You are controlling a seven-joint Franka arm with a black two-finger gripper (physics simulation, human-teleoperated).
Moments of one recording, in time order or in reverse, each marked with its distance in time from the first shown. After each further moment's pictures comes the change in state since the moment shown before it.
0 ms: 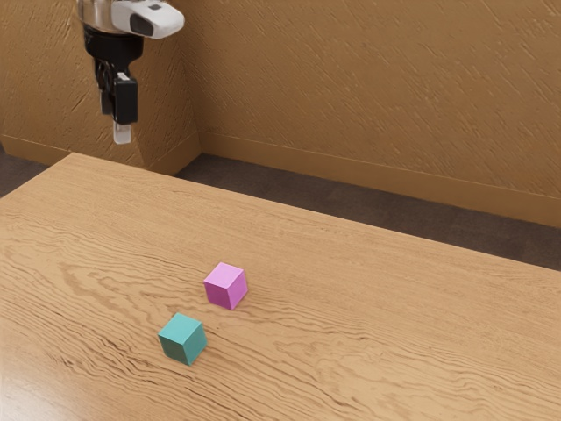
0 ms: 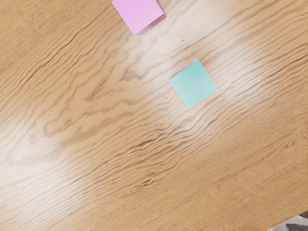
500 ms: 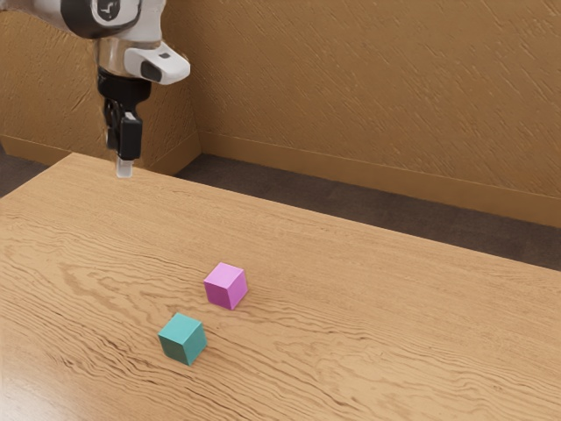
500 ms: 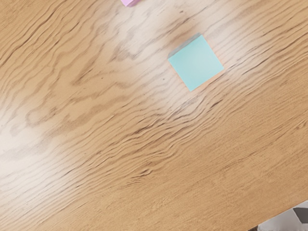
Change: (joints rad) arm 0.021 -0.017 0.009 -0.233 0.004 0.116 0.044
